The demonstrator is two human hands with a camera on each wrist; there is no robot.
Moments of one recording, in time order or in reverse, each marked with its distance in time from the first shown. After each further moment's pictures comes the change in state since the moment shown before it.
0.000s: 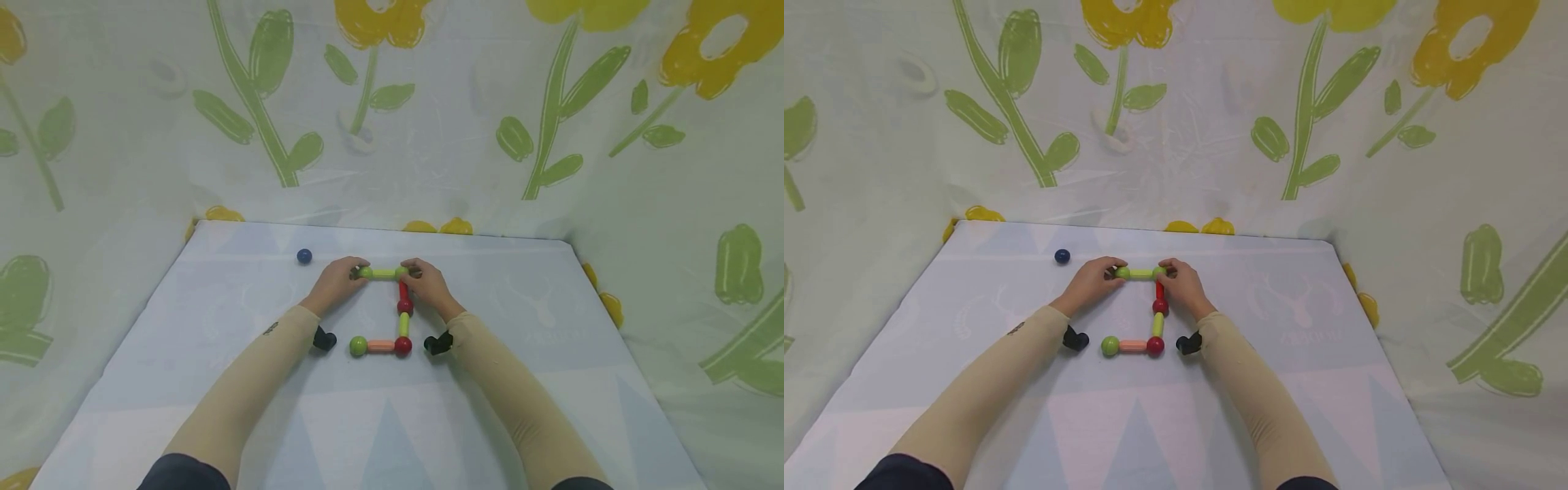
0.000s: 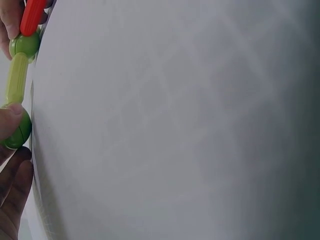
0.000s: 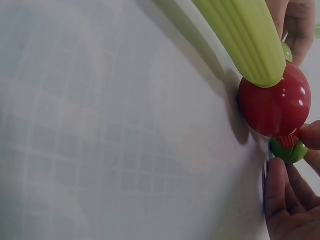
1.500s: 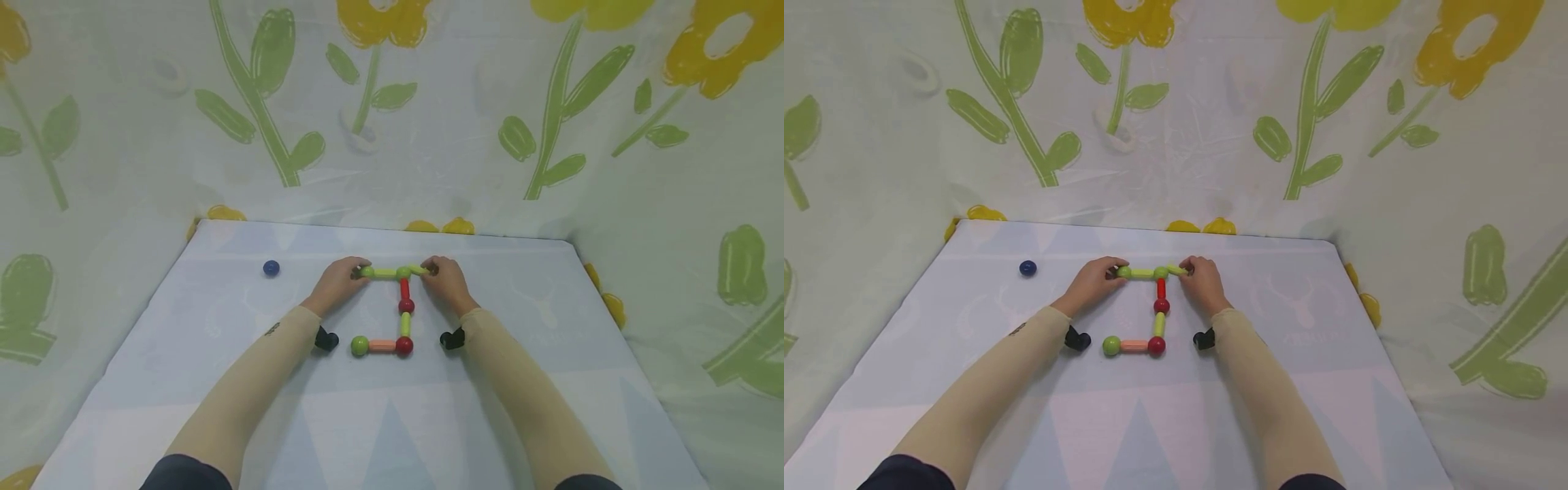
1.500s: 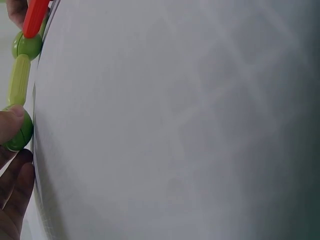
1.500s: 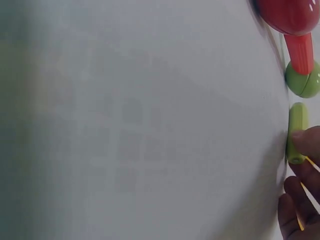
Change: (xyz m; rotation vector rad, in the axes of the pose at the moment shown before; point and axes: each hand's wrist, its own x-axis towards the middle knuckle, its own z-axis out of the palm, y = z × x) left_hand 0.001 -0.005 0.004 -0.038 0.023 -0.007; right_hand 0.012 0.023 -0.025 -0.214 0.083 -0.003
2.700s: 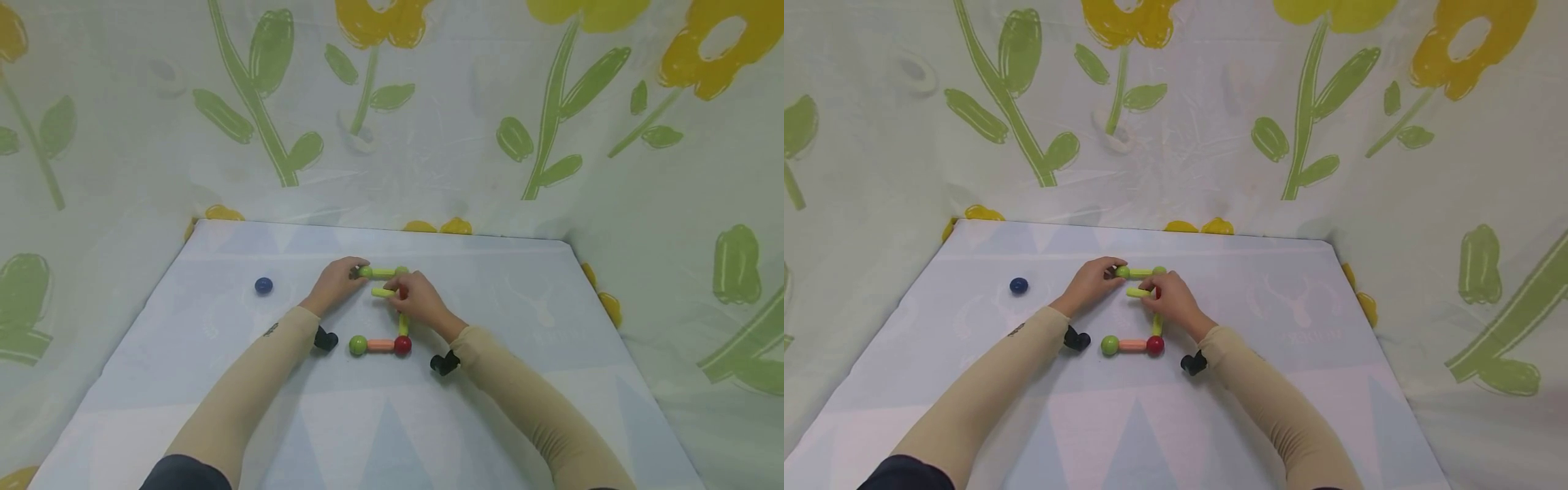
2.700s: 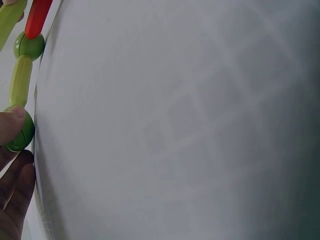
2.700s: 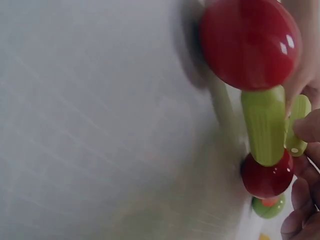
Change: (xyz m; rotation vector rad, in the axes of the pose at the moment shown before) left_hand -0.001 0.003 -0.003 -0.007 -0.017 0.000; right_hand -0.051 -0.051 0.015 -0.011 -0.147 -0.295
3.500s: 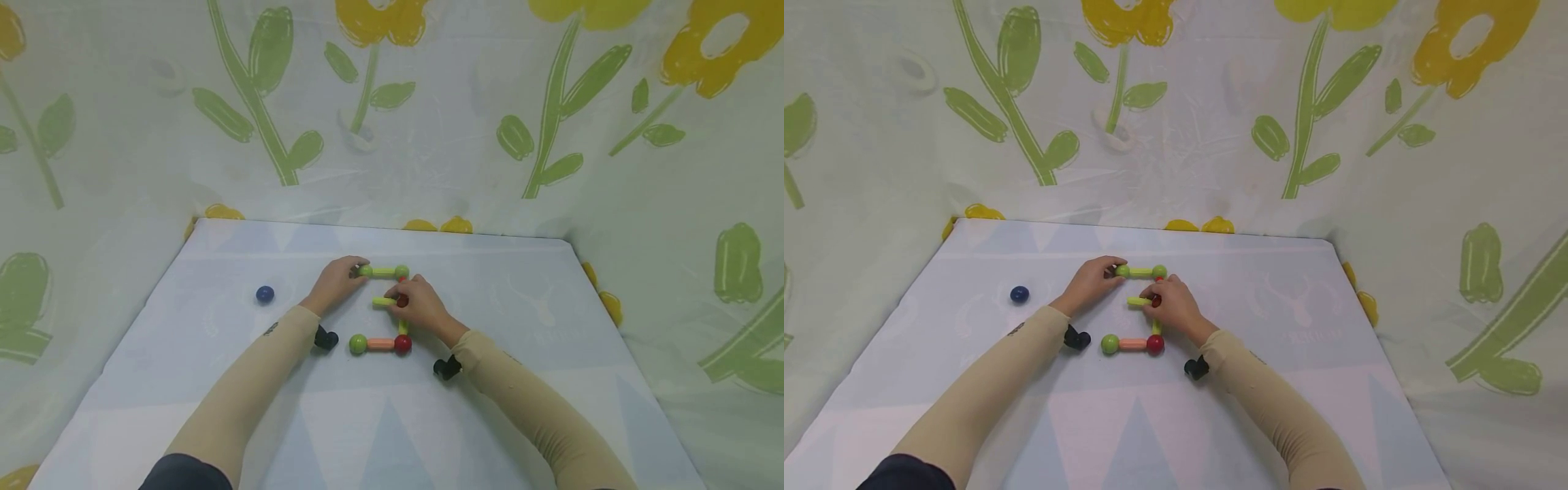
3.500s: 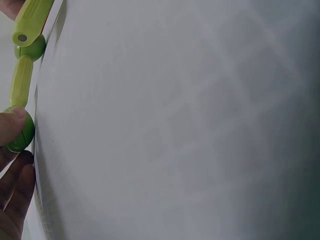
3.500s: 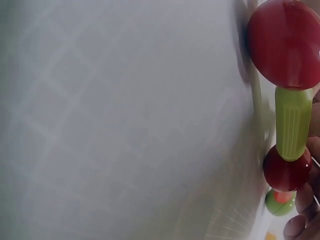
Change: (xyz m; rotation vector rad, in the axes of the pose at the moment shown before) left_hand -0.001 0.000 0.001 0.004 0.016 0.009; right_hand -0.007 0.010 0.011 -0.147 0.004 -0.078
